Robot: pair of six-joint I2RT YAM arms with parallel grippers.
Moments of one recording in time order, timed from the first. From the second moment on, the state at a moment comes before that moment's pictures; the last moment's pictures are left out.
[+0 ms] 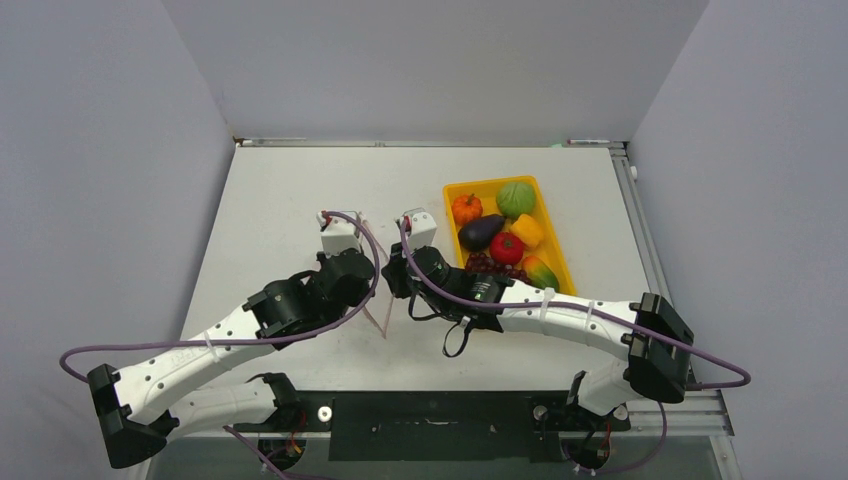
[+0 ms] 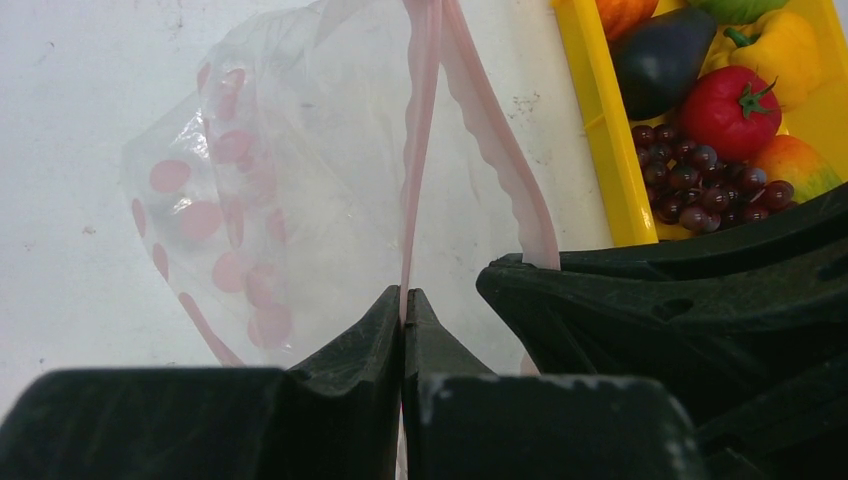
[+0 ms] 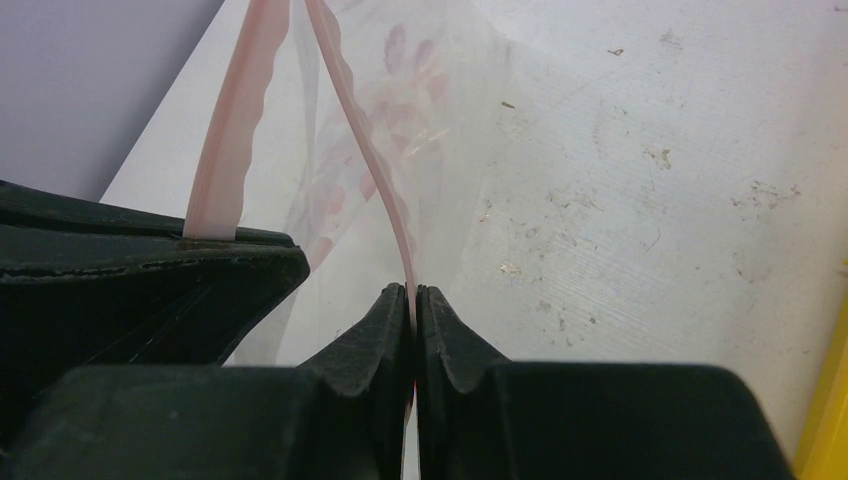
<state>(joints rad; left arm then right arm) -1.00 0.99 0.97 -0.69 -0.70 -0.72 1.13 1.47 1.08 -0.05 0.35 0.55</state>
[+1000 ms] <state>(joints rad) -1.03 1.01 1.08 -0.96 -0.68 -0.76 1.24 1.48 1.13 -0.08 0.54 0.54</state>
